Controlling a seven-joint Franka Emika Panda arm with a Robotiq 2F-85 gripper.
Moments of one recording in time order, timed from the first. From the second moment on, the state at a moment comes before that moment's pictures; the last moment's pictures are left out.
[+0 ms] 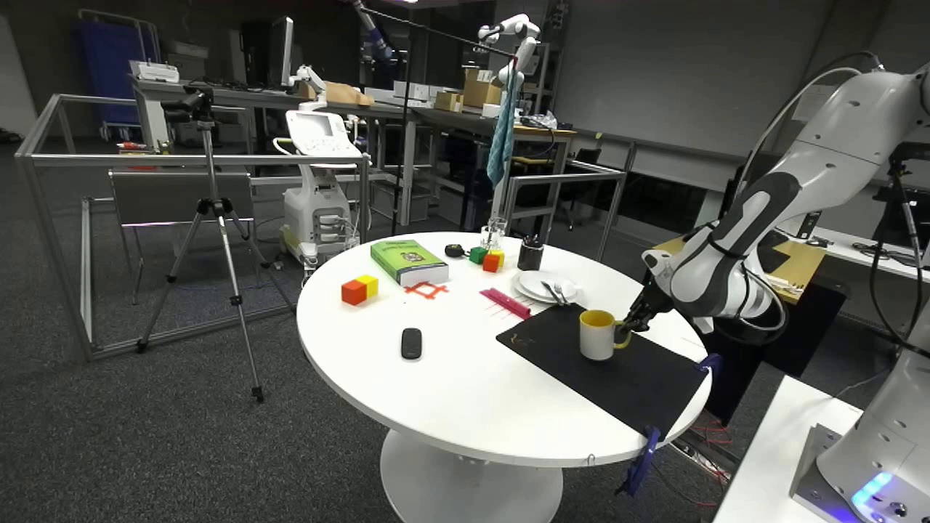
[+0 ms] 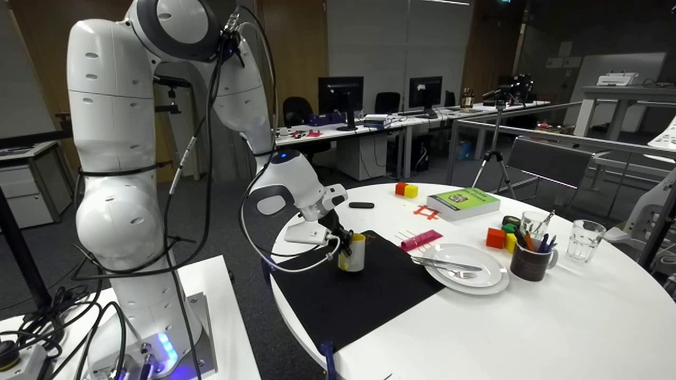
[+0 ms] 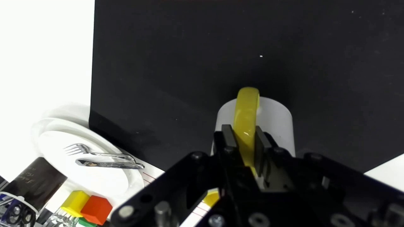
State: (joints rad) arm 0.08 0.19 0.12 -2.77 0.63 3.45 -0.96
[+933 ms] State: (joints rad) arm 0.08 0.22 0.11 -2.77 0.59 3.45 -0.97
